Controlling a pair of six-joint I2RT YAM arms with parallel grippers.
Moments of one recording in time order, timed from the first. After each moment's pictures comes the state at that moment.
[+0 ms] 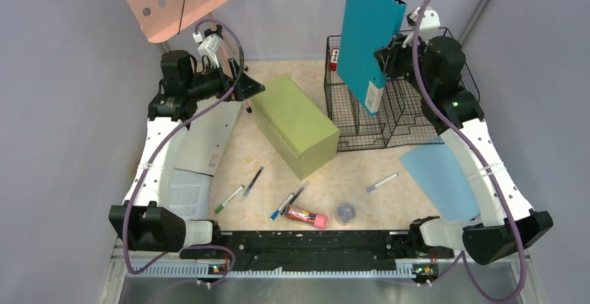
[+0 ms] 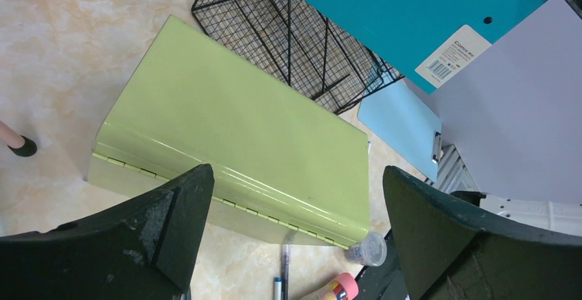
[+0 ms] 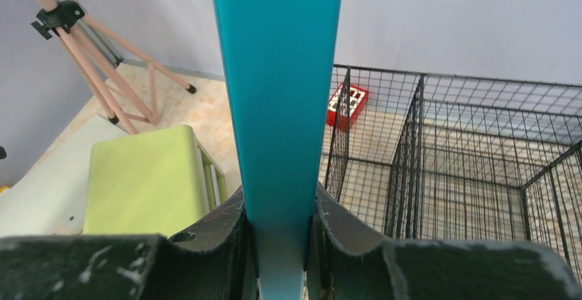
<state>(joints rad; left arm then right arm) -0.04 1.31 1.38 -0.45 0.81 -0.35 0.31 1.23 1.49 -0.35 -0.07 0.13</state>
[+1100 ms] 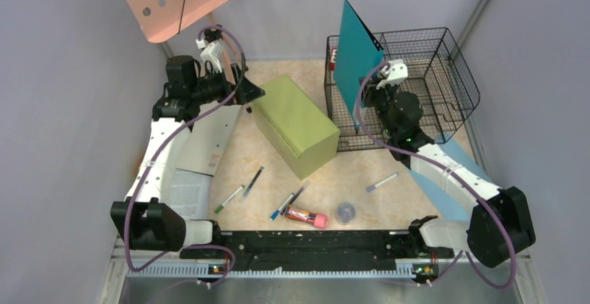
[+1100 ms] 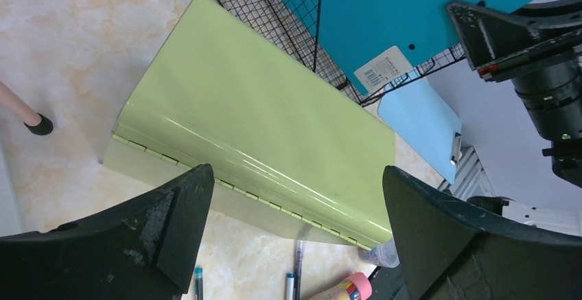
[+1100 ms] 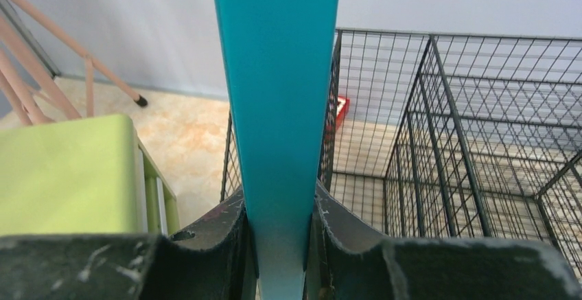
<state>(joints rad) -0.04 1.32 1.33 -0.44 0.76 -0.33 0.45 1.22 0.81 0.48 0.18 0.03</state>
